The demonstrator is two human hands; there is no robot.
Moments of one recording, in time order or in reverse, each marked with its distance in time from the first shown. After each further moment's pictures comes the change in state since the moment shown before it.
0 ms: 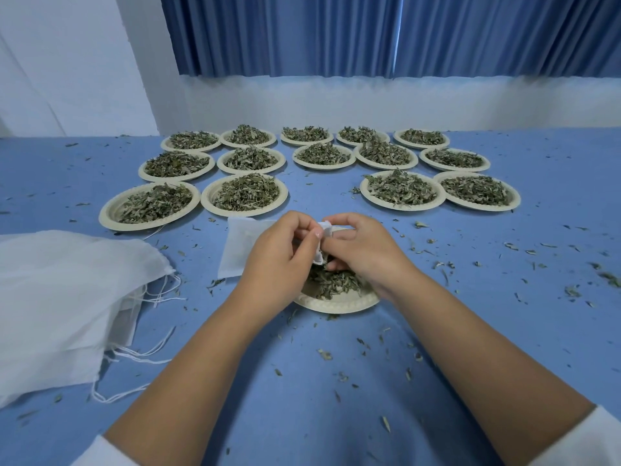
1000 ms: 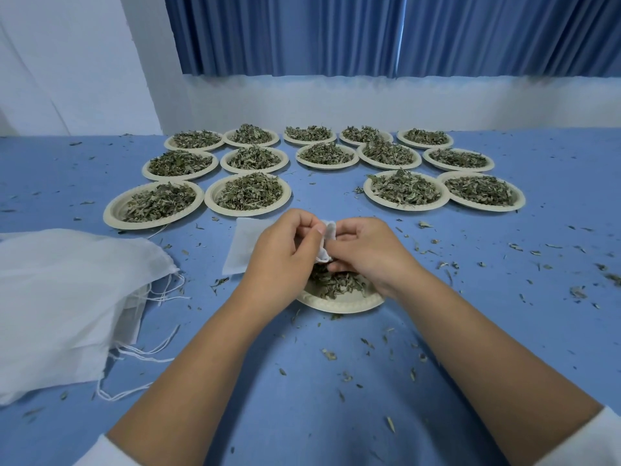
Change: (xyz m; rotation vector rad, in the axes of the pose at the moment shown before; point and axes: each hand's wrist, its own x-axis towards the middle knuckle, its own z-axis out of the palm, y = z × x) left_hand 0.001 0.001 -0.001 -0.082 0.029 -0.036; right_hand 0.000 -0.001 0.000 0.052 -0.071 0.005
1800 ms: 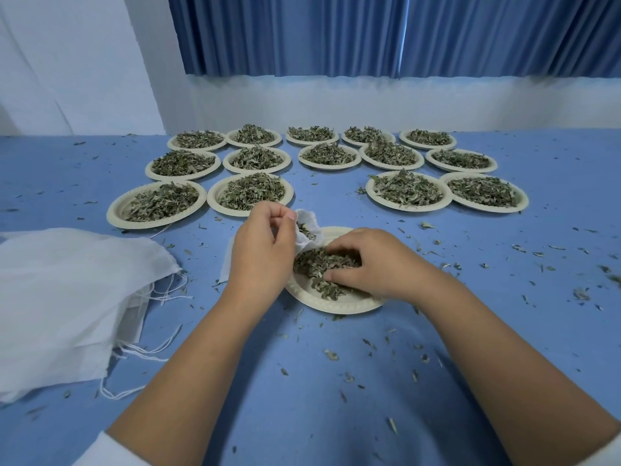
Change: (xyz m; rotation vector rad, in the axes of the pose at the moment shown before) left_hand 0.009 -0.008 -0.010 0.073 0.248 -0.072; right_hand -0.010 -0.008 -0.018 -1.064 -0.141 -0.171
